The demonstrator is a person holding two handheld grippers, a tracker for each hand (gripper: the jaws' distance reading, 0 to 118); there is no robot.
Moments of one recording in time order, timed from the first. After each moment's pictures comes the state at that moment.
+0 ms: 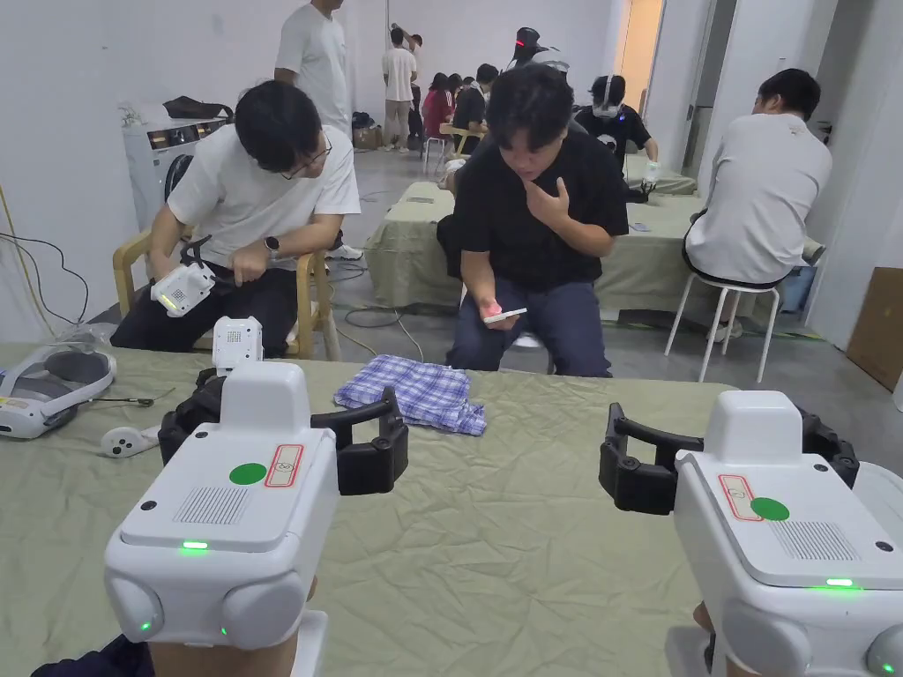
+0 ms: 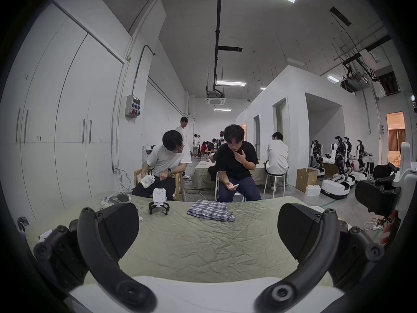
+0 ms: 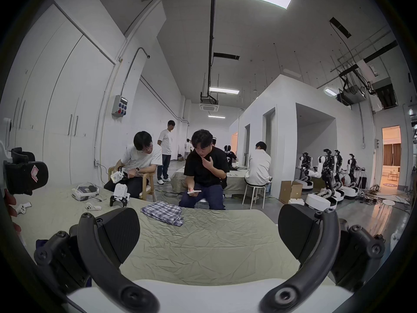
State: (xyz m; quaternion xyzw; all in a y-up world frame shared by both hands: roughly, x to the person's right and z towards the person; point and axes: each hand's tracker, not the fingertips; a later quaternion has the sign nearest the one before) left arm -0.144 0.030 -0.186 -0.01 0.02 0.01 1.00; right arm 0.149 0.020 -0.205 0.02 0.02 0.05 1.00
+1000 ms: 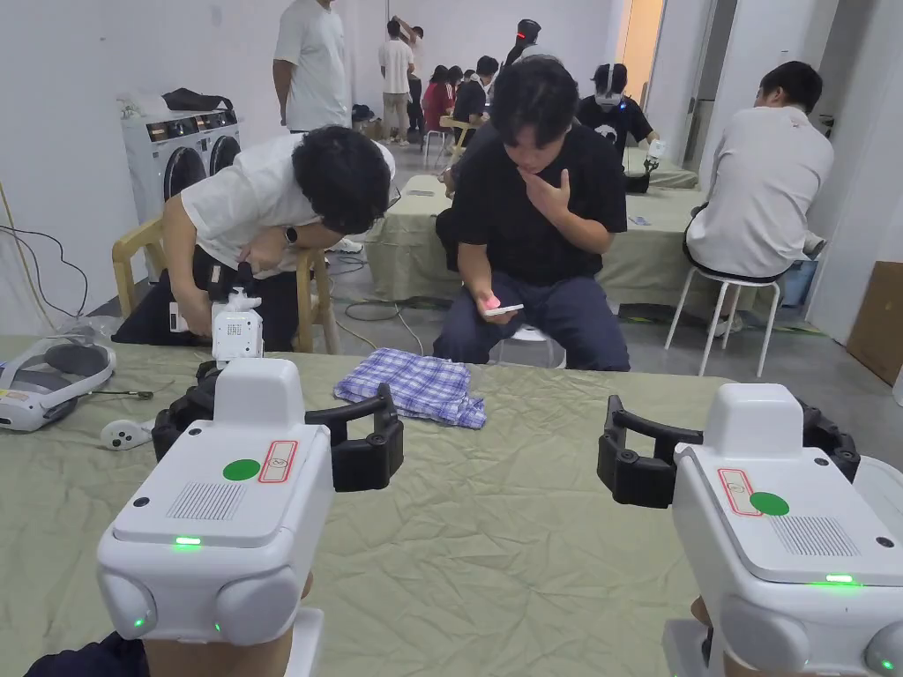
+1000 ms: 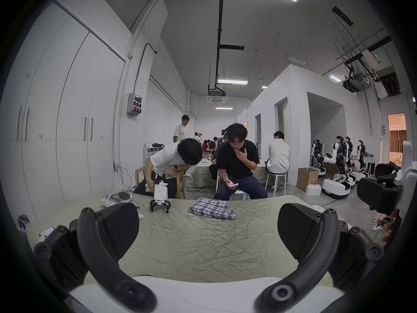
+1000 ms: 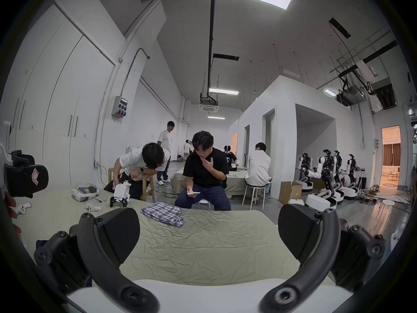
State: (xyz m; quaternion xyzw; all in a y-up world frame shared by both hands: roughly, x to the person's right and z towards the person) left arm -0.145 0.028 -0.184 -0.01 0.02 0.02 1.00; right arm 0.147 0.020 -0.203 0.02 0.02 0.05 1.00
